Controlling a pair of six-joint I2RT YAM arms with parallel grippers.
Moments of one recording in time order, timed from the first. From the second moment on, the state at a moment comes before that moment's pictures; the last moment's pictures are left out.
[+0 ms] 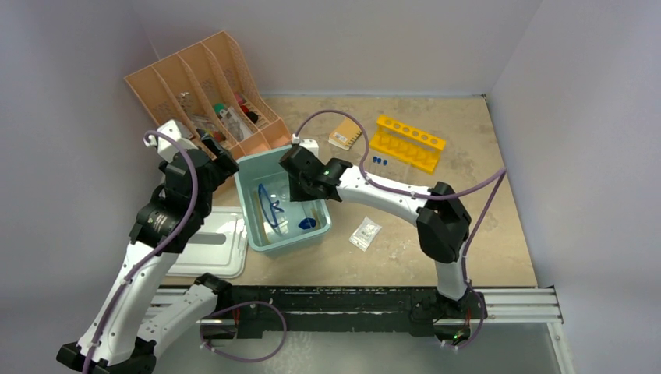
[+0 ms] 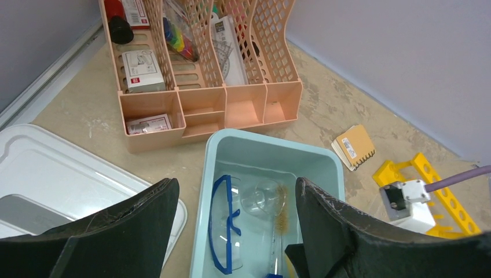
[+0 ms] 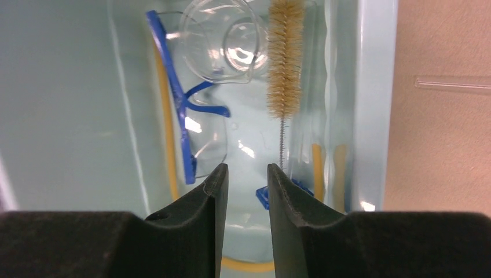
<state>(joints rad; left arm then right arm) -0.40 0.81 1.13 -0.72 -0.61 -0.67 0.99 1.96 1.64 -0.61 0.28 0.76</state>
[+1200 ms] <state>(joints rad) -0.40 0.93 1.15 -0.58 -0.50 -0.59 0.68 2.02 1.63 -0.79 0.45 0.95</state>
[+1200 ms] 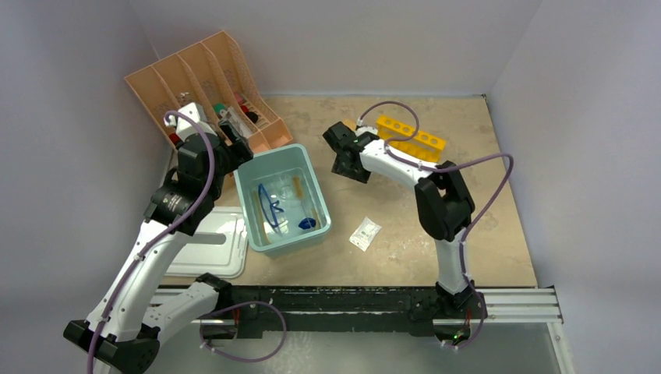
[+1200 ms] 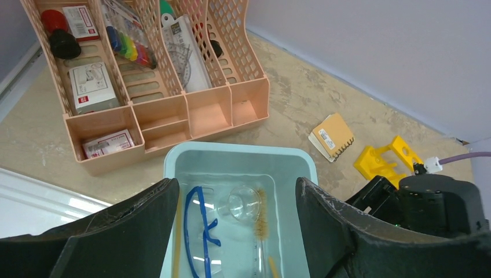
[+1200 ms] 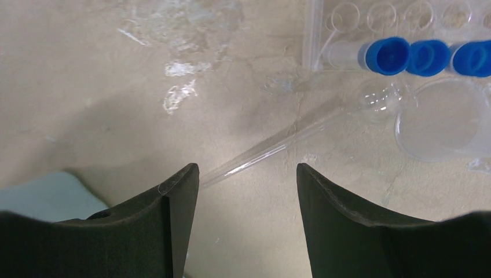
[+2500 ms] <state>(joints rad) -0.40 0.92 1.15 -0.61 -0.53 -0.59 0.63 2.12 1.59 -0.89 0.50 1.39</state>
